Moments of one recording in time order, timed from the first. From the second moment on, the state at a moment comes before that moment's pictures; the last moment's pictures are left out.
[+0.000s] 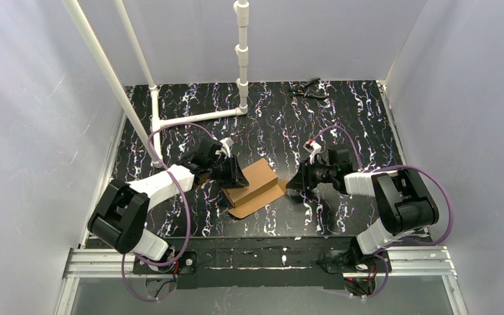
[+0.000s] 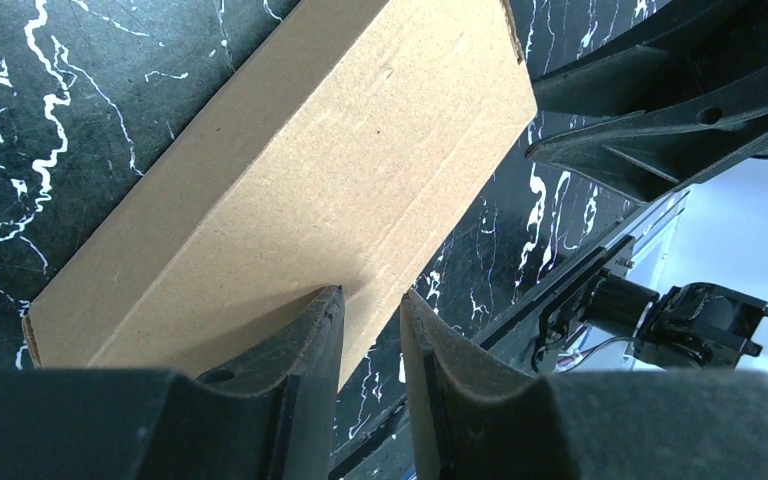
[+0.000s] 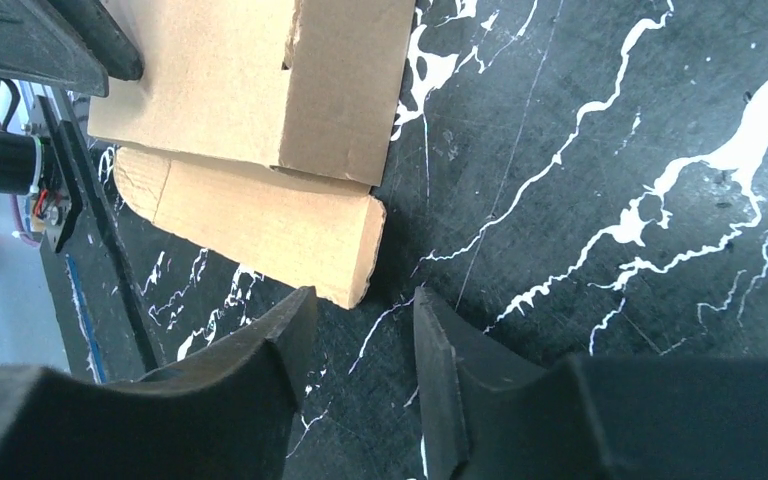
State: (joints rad) left arm -0.55 1.47 0.77 -0.16 0.41 -0.69; right arm 0.27 1.56 0.51 0.31 -0.85 0.16
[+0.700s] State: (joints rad) left arm -0.55 1.46 0.74 -0.13 0.40 -0.80; right arm 0.34 1.58 0.58 0.24 -0.80 0.06
